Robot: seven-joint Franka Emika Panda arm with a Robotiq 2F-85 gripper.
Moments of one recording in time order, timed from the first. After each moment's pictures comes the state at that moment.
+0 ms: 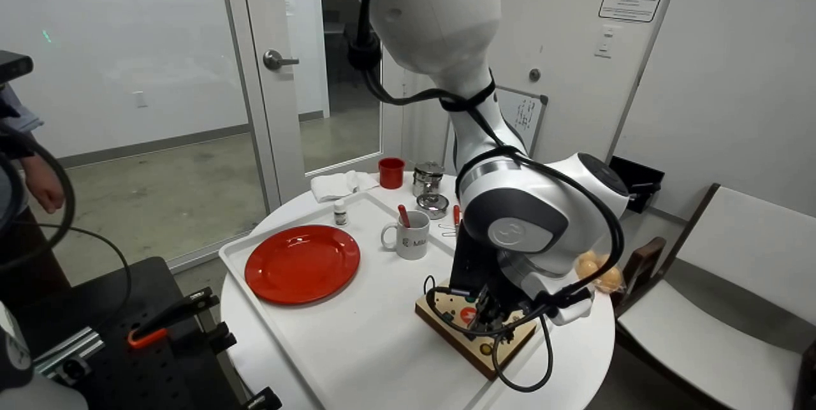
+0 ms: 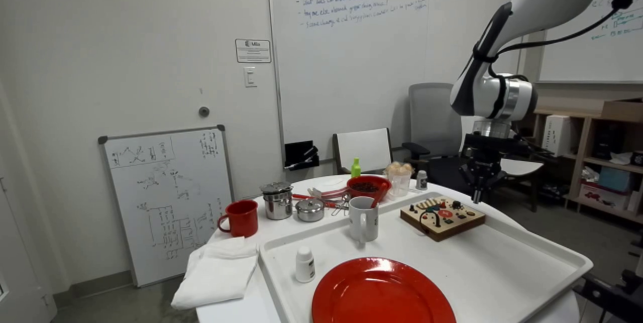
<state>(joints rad) -0.29 0.80 -0.13 -1.88 0.47 2.43 0.22</state>
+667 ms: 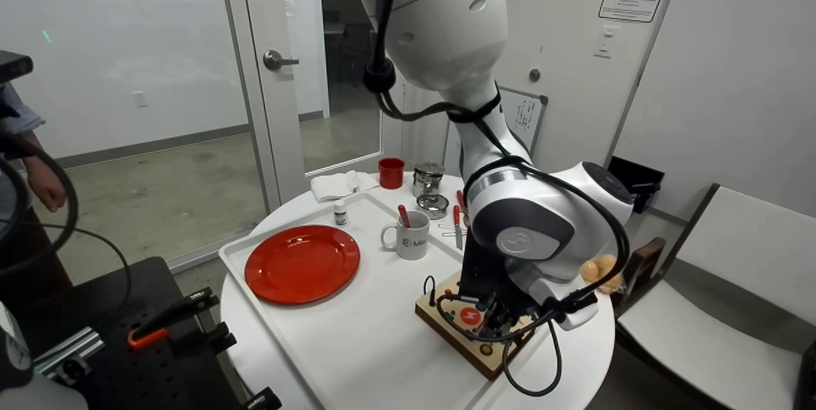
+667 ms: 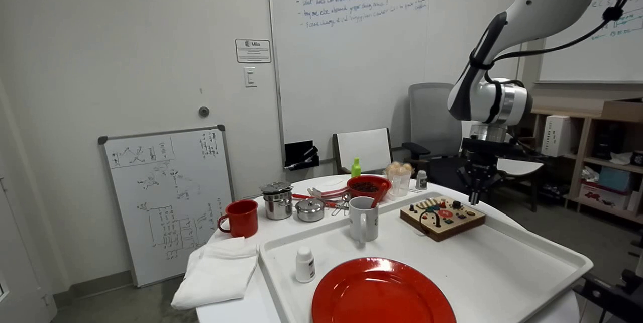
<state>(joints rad) -0.29 0.86 -0.13 -1.81 0.47 2.44 0.22</state>
